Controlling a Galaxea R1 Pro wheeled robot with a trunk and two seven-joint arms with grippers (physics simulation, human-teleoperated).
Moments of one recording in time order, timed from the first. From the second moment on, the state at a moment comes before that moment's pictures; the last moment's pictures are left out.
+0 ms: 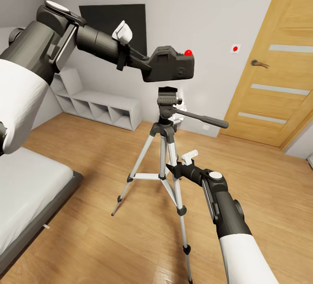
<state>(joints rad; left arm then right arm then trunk) -1.87 0.13 -0.55 -0.70 0.14 0.60 -1.43 -0.65 0.17 -0.08 -1.22 0.32 0.42 0.62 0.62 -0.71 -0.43</state>
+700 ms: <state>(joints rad) -1.86 0.12 -0.59 -0.69 0.14 0.60 -1.42 -0.65 0.17 -0.08 -1.22 0.32 0.42 0.62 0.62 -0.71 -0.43</state>
